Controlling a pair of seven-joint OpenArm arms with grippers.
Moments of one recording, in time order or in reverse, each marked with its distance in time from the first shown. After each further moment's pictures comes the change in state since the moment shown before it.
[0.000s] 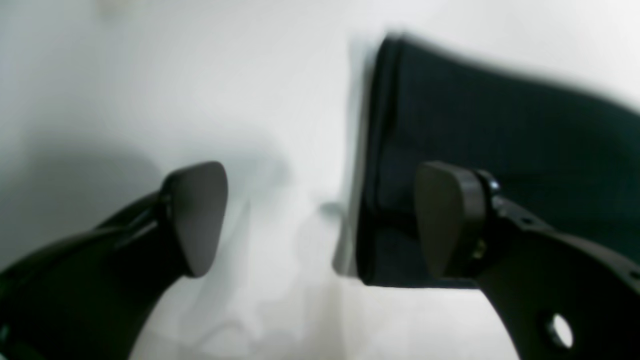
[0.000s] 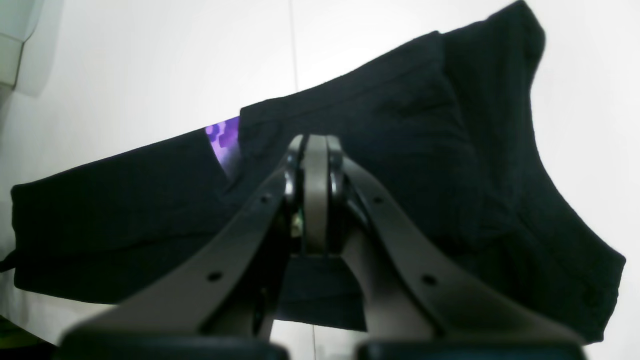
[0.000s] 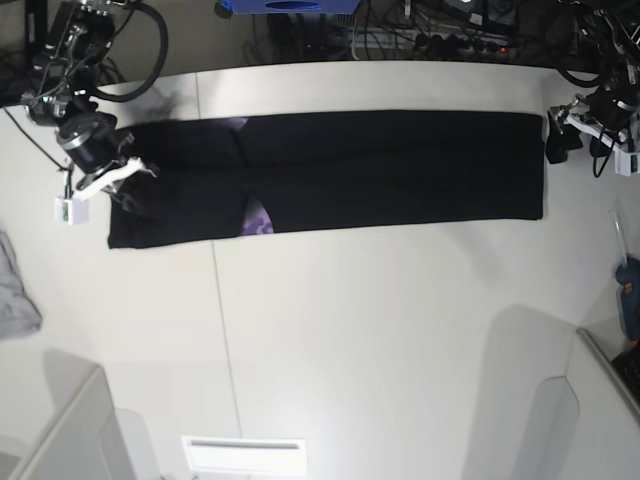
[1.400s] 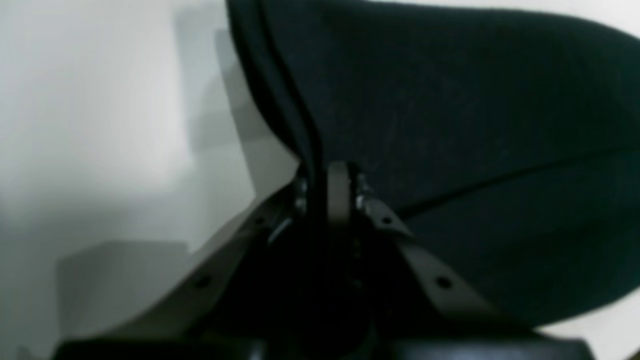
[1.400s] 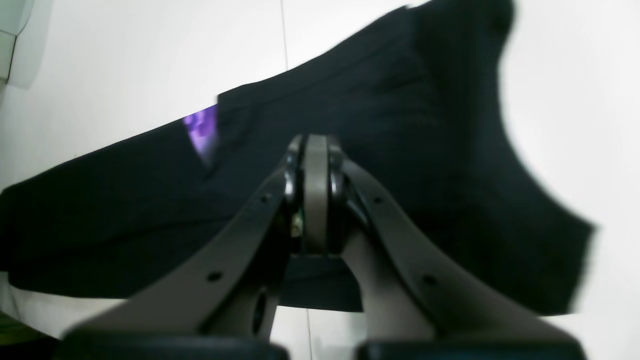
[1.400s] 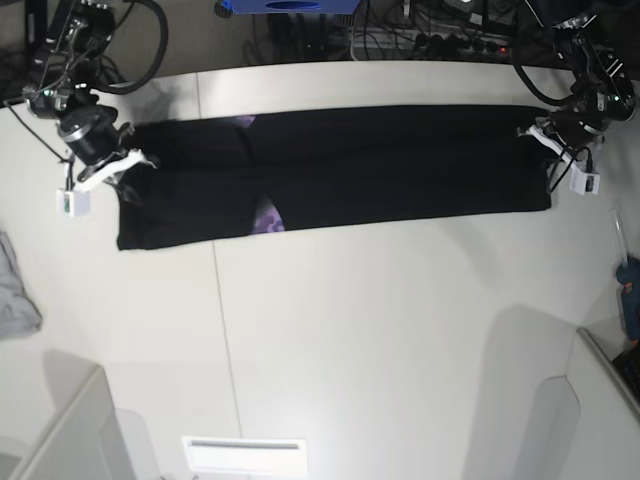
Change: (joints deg) left arm -5.1 1.2 6.0 -3.5 8.7 -0.7 -0.4; right arm -2.0 0.0 0.0 0.0 -0.1 0.0 0.0
